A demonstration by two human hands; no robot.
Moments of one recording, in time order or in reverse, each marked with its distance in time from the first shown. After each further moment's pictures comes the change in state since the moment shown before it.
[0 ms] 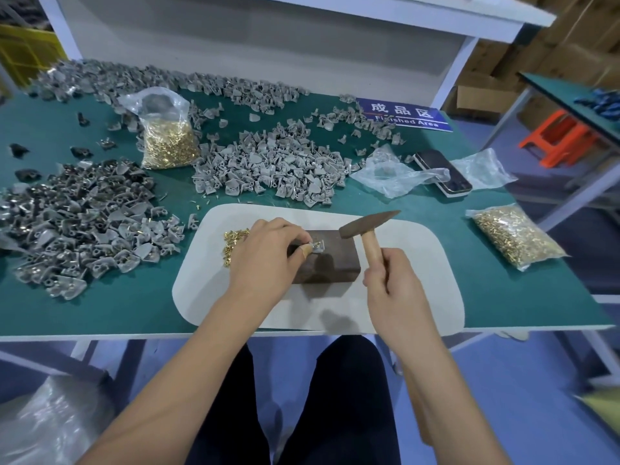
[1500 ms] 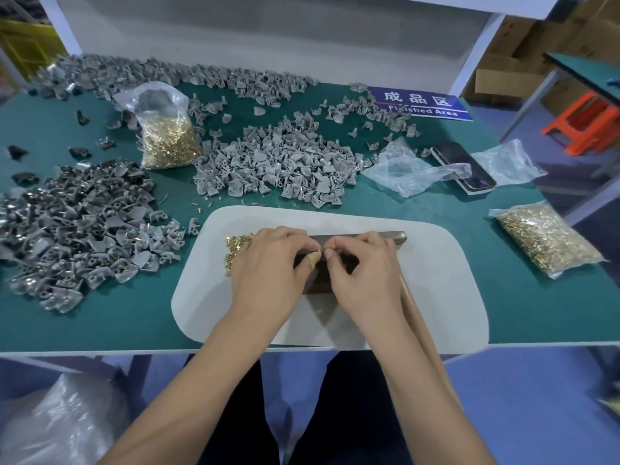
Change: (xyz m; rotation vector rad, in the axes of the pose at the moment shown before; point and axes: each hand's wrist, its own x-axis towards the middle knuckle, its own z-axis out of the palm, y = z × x) left_hand 0.000 0.001 0.003 0.021 0.053 -0.001; right_hand 0.048 -0.030 0.048 -0.176 0.043 -0.127
